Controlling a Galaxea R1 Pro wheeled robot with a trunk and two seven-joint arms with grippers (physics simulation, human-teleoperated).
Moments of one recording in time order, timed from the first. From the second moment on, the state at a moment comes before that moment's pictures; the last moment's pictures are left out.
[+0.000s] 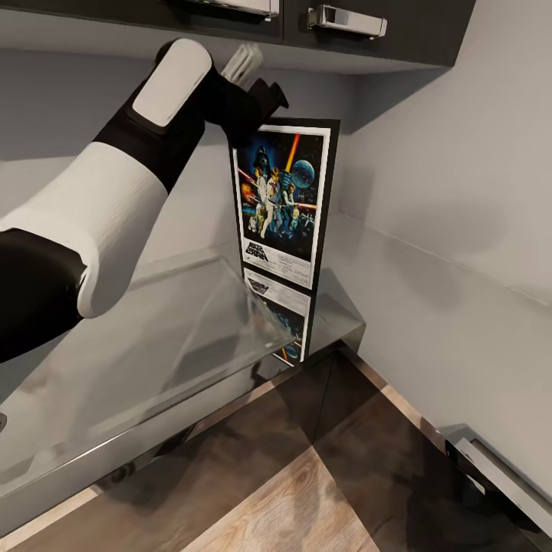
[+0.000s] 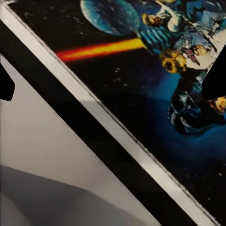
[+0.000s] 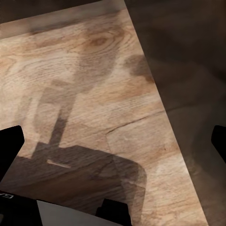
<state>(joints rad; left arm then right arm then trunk) -1.91 -0.17 -0.39 -0.58 1.38 0.55 0.62 -0.11 -0.01 0.32 -0.33 0.01 -0.44 -0.14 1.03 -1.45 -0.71</state>
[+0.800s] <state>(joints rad) -1.91 -0.17 -0.39 -0.67 1.39 0.56 0.72 -0.11 -0.01 0.32 -0.33 0.01 -0.44 -0.14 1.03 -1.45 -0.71</state>
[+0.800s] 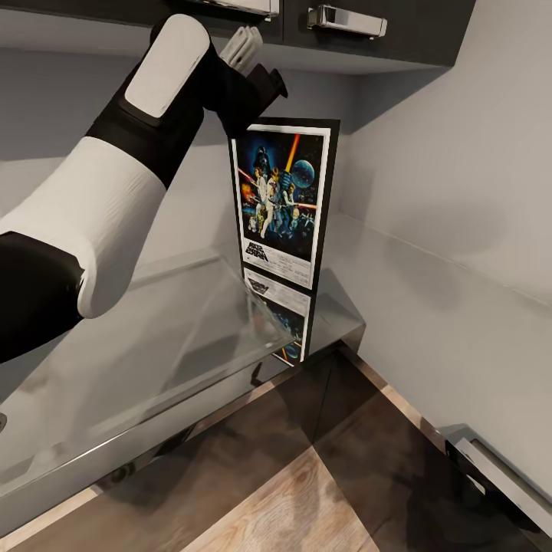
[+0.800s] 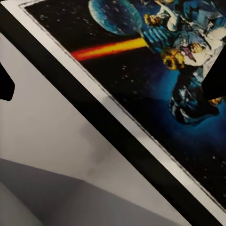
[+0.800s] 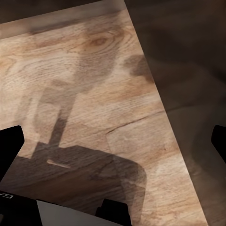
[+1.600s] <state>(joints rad) -1.91 -0.17 -0.39 -0.67 1.39 0.56 0.73 -0.11 -0.01 0.32 -0.33 0.01 -0.44 -0.14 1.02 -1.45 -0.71</state>
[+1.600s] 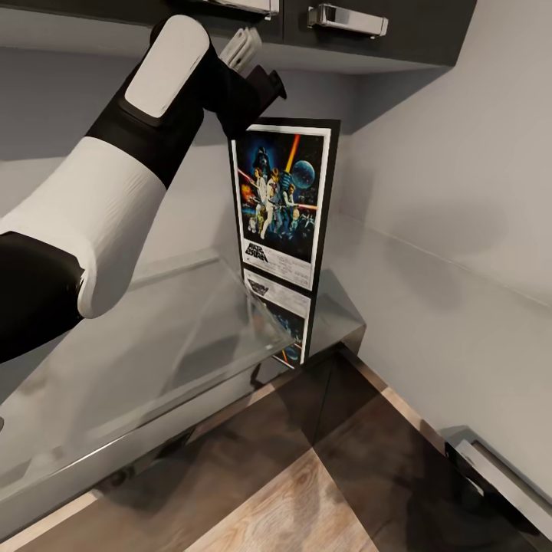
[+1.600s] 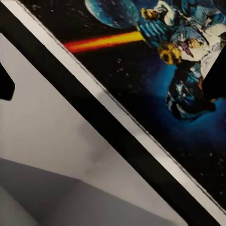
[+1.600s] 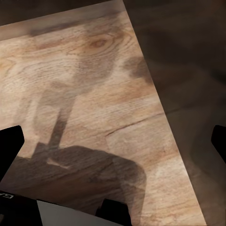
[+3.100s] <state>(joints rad) -1.91 -0.17 -0.39 -0.66 1.42 0.55 0.81 -0.11 -0.01 0.32 -0.33 0.01 -0.44 -0.14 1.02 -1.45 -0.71</state>
